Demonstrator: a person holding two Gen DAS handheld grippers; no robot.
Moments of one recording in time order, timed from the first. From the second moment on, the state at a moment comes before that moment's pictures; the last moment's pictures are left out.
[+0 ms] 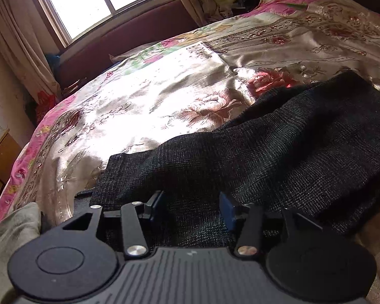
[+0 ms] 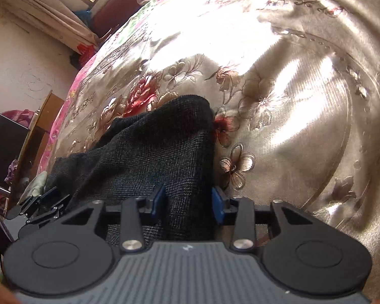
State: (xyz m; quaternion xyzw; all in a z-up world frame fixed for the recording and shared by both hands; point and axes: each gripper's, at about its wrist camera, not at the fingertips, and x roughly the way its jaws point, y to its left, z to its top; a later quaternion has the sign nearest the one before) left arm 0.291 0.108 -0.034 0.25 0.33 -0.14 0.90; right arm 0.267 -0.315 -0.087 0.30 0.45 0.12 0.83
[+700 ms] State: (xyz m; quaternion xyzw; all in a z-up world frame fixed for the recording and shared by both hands) left arm 0.201 0.004 -0.044 0.30 0.27 -0.22 0.89; right arm 0.193 -0.379 -0.071 0.34 0.39 0.10 0.85
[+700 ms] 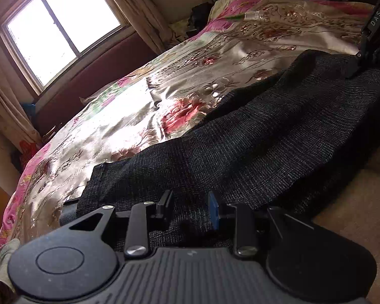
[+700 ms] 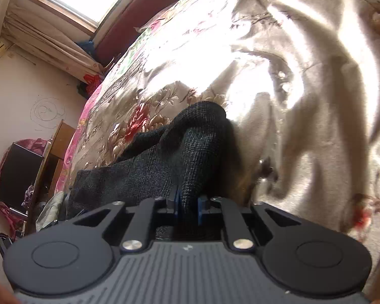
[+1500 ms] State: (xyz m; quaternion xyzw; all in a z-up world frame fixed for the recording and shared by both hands) left arm 0.138 -0.037 -0.031 0.19 0.30 -0.24 0.91; right arm 0.056 -0.458 -0.039 0.26 0.38 -0.05 0.89
